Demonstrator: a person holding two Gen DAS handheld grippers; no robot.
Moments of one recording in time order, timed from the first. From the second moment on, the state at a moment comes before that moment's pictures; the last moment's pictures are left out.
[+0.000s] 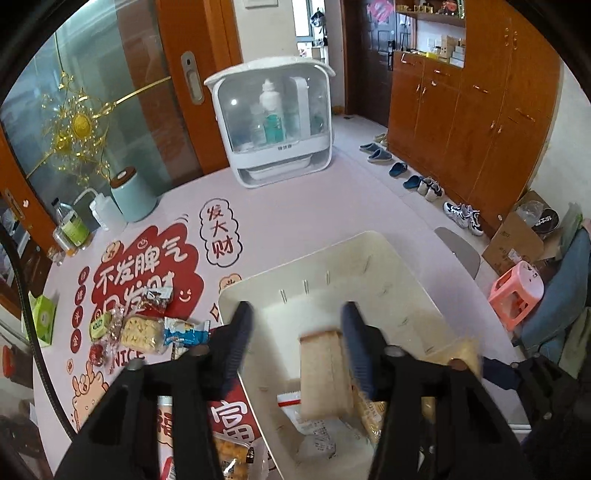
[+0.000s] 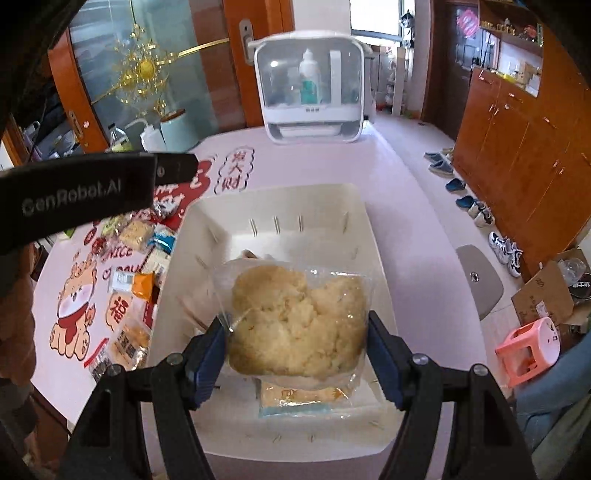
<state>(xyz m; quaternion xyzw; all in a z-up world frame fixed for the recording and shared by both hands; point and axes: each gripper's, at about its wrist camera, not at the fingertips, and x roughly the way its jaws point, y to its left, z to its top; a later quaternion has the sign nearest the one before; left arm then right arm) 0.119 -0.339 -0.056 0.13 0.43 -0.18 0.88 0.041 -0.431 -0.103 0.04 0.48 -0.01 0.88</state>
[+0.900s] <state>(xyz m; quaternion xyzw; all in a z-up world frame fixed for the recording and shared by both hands) 0.084 -0.288 -0.050 0.09 0.44 -0.16 0.88 0.033 -0.410 -0.091 0.03 0.46 0.01 0.89</state>
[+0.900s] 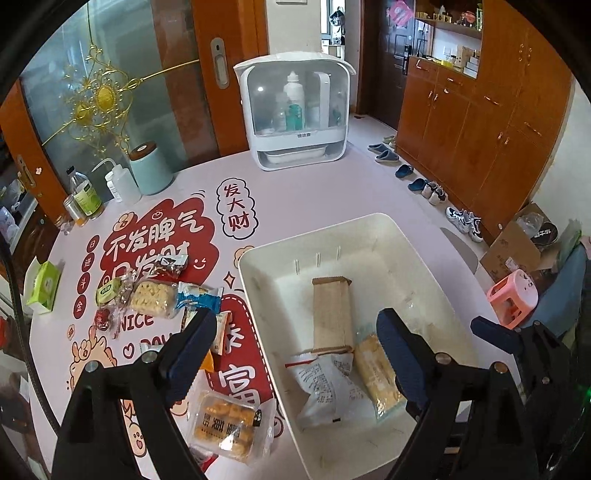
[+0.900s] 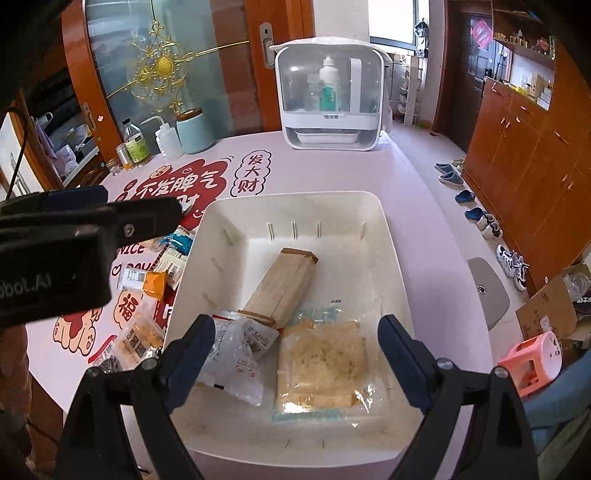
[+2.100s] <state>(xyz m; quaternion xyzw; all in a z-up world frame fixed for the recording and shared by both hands) 0.042 -0.031 -0.036 0.11 0.38 -0.04 0.92 0.039 -0.229 -0.056 0.00 0.42 0.09 0.90</state>
